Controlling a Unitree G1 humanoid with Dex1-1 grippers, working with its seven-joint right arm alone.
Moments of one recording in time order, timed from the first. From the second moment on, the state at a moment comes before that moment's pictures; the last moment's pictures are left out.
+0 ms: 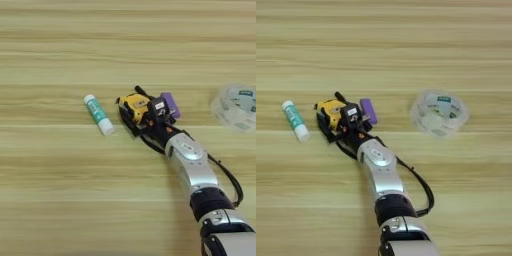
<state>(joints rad) -0.32 -0.18 -0.04 0.68 0.04 -0.30 0.44</state>
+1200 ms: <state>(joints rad) -0.17 -0.12 0.06 0.29 0.11 -0.37 0.51</state>
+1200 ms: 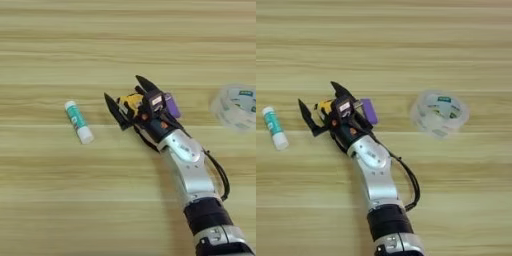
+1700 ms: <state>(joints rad) -0.07 -0.10 0.23 0.18 0.06 -0.30 0.55</state>
